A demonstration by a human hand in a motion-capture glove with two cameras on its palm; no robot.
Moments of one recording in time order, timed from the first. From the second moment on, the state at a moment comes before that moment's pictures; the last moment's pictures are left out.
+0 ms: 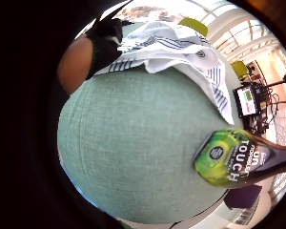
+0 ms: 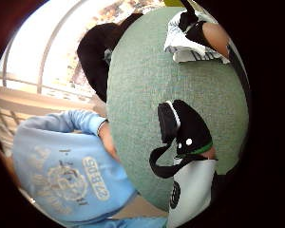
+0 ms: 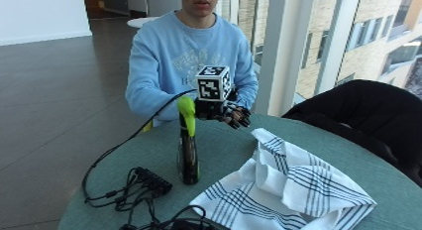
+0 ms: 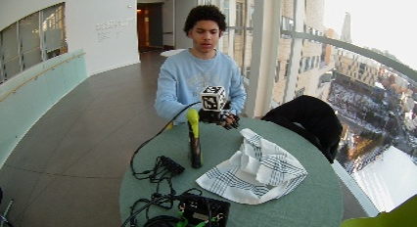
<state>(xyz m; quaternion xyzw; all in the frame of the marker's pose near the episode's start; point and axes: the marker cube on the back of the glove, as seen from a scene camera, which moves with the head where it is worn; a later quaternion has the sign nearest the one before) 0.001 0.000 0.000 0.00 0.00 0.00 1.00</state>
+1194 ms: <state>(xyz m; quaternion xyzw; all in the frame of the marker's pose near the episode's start) 0.063 0.149 -0.042 0.22 -0.12 0.21 0.95</state>
